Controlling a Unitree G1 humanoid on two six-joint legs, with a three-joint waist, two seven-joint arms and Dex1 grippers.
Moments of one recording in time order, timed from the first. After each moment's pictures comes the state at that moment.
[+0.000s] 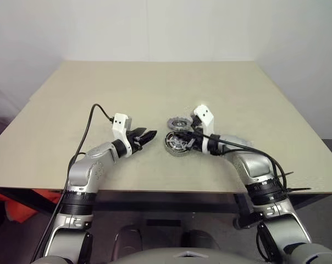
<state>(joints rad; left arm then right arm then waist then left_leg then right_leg) -0.35 0.24 0.04 -0.01 -0.50 0.67 -0.52 -0.49 -0.34 0.15 0.06 0.26 0.55 0.76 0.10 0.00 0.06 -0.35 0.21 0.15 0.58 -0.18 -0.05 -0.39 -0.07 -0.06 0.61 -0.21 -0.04</state>
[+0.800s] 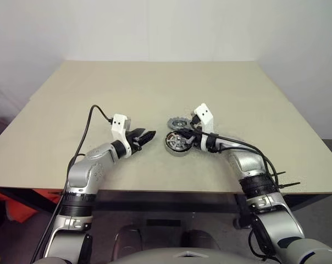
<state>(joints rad) -0.34 0.24 0.04 -0.01 -0.50 0.67 -0.50 -0.52 -0.32 0.13 0.23 0.20 0.42 0.75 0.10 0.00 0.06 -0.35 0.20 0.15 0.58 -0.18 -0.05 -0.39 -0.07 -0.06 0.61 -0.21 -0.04</state>
